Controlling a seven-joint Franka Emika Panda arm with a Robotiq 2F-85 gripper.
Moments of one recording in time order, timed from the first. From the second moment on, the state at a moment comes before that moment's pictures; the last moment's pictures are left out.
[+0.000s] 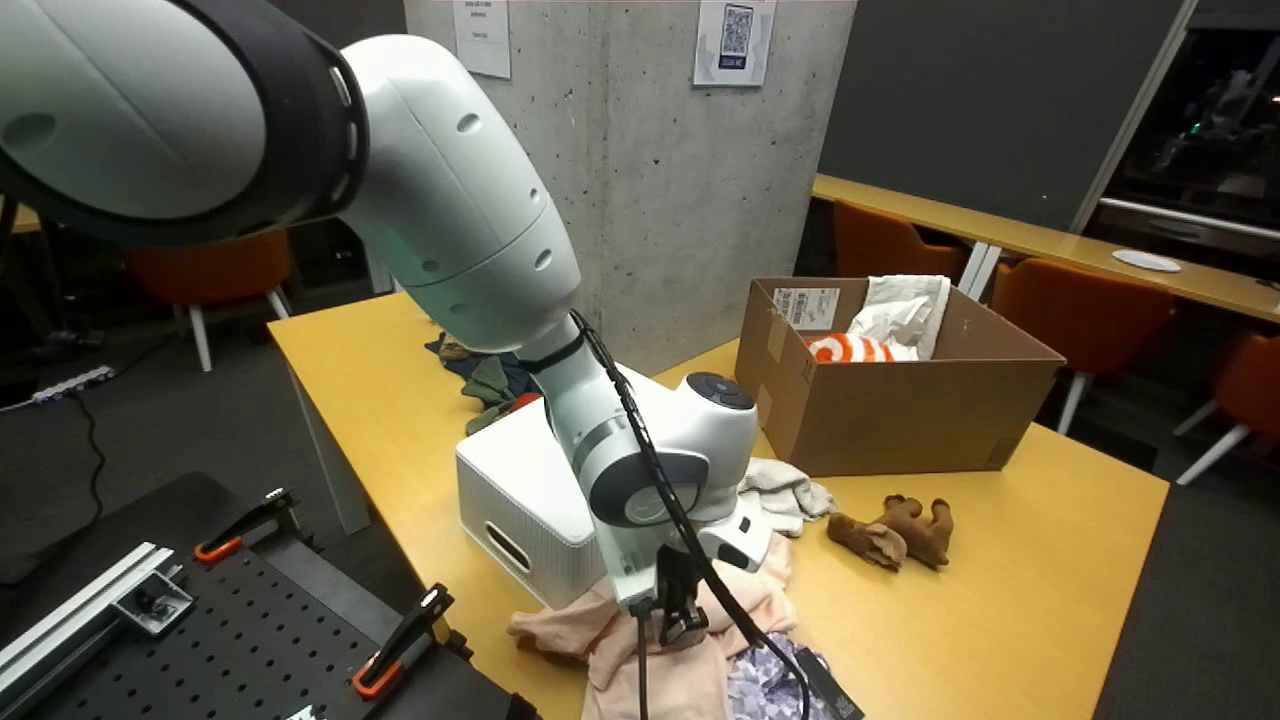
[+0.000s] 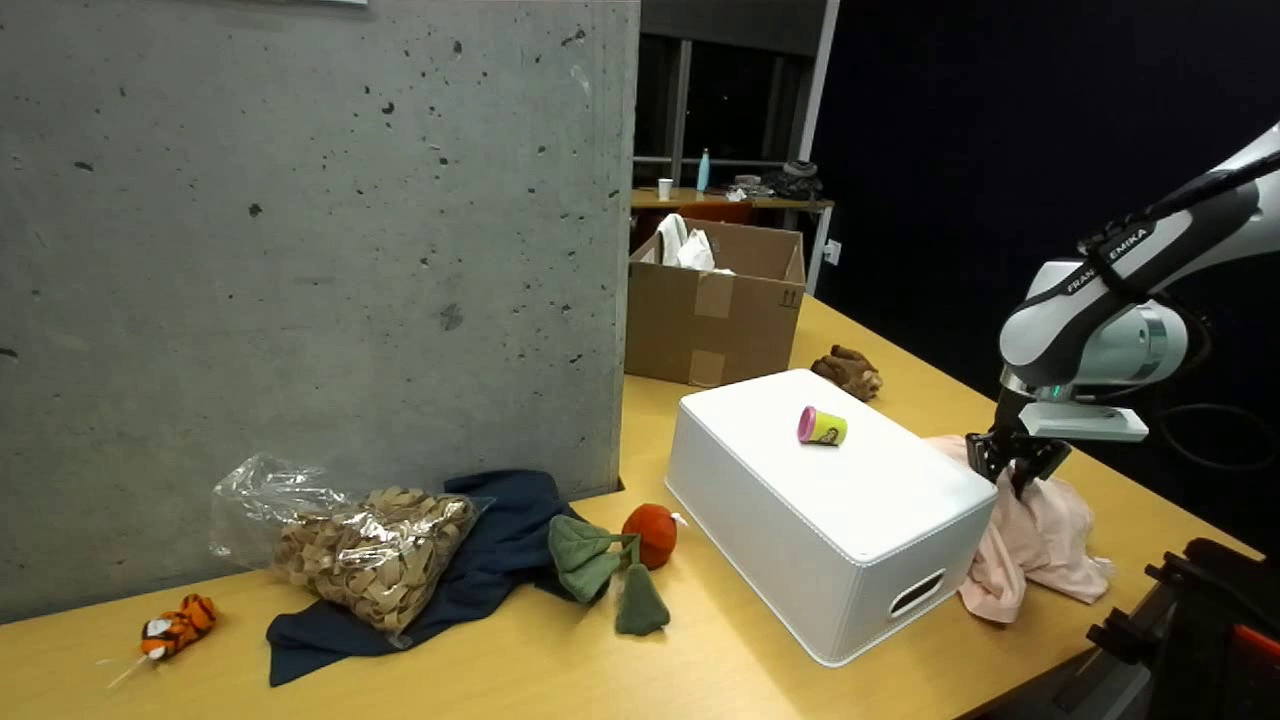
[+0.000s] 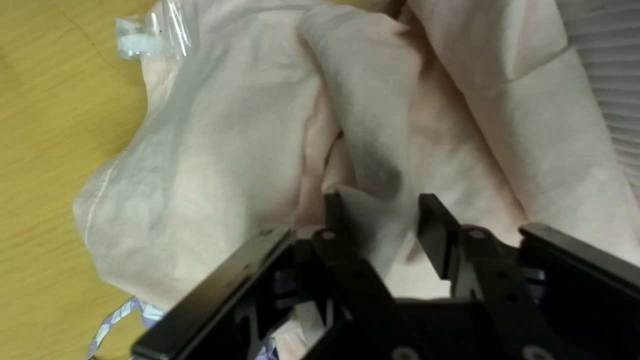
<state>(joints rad) -0.34 0.97 -0.15 -1.71 0.19 2.58 0.10</state>
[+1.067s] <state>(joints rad) -0.34 0.73 -0.21 -1.78 0.18 2.58 0.09</state>
